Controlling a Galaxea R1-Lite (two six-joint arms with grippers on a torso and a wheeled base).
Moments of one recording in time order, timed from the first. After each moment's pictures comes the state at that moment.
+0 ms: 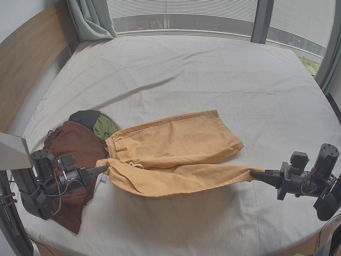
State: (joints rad) left arm 0.01 2.13 -0.30 -1.55 -0.74 -0.45; right arm 0.17 1.82 -0.12 -1.54 0.84 0.22
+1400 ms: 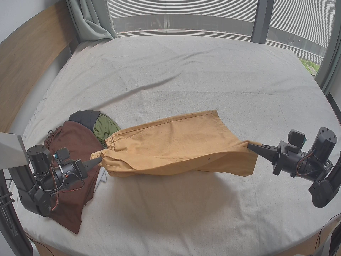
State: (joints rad) left arm 0.04 2.10 -0.34 -1.55 -0.68 -0.48; right arm 0.18 1.85 -0.32 -1.54 0.77 0.33
